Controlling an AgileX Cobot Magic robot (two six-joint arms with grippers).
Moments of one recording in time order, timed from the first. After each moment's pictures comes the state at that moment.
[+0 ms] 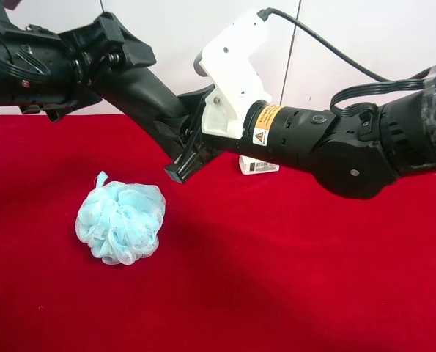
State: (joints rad) left arm -0.54 1.24 -0.74 -0.99 -0.09 0.32; right arm 0.75 1.65 -0.77 -0.15 -0.60 -0.22
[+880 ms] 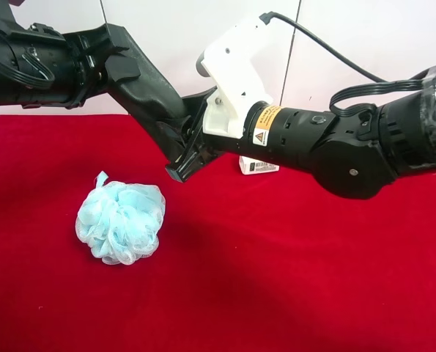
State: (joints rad) left arm -0.54 1.25 -0.75 -0.95 -0.11 0.34; right arm 0.75 1.65 -0.77 -0.13 -0.59 -0.21
